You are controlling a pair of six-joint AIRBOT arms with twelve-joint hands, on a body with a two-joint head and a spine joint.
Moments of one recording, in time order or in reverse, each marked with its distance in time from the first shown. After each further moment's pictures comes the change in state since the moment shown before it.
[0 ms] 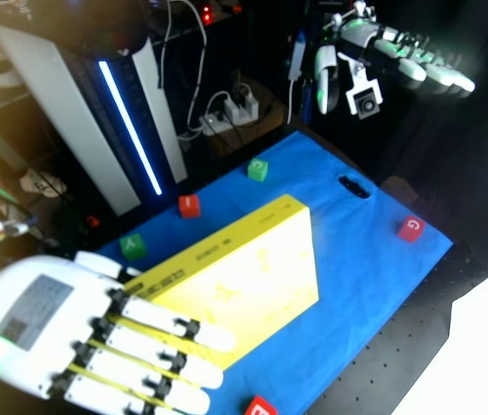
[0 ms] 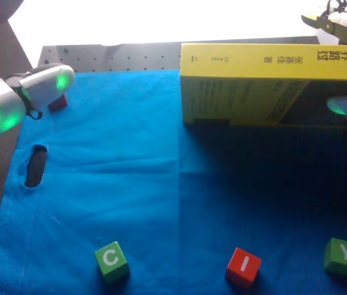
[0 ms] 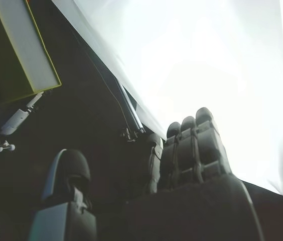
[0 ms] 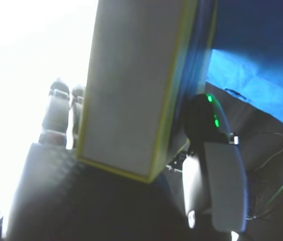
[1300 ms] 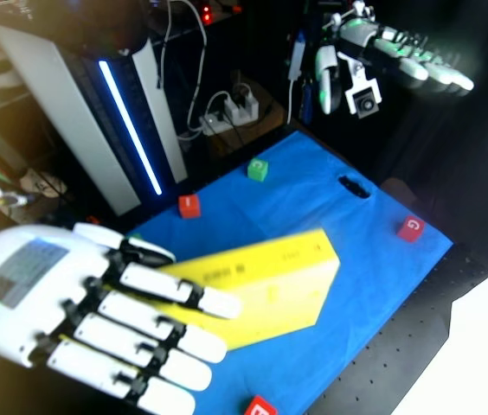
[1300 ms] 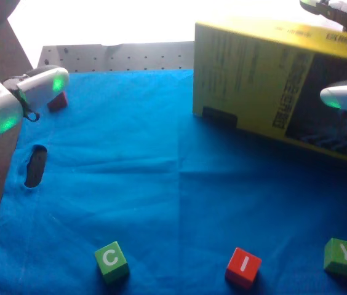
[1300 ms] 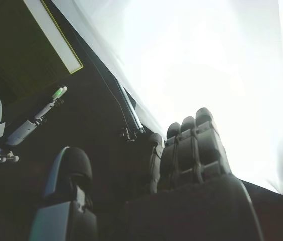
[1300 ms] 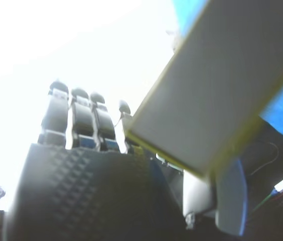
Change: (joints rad) left arm 0.014 0.000 -0.001 -0.005 -0.015 0.000; right arm 0.045 0.063 -0.101 0.045 0.041 -0.196
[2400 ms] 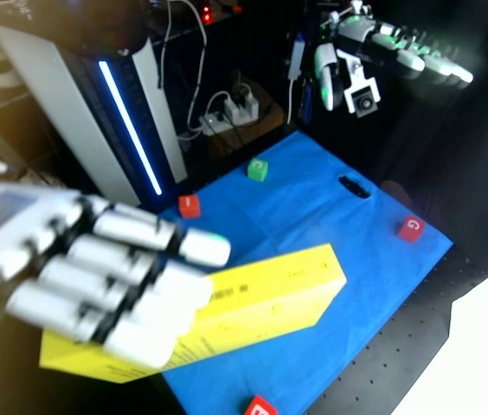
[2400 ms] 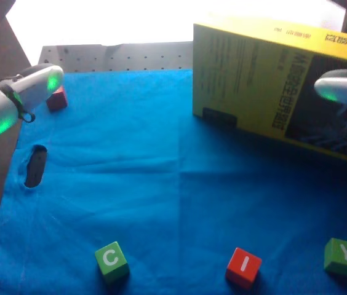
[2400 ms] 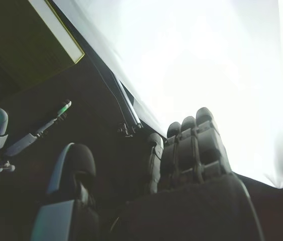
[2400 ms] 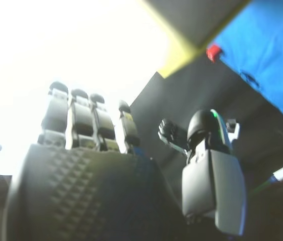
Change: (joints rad) left arm 0.031 0.008 -0.018 0.003 -0.071 0.000; right arm 0.000 0.073 -0.121 -0.101 0.153 -0.001
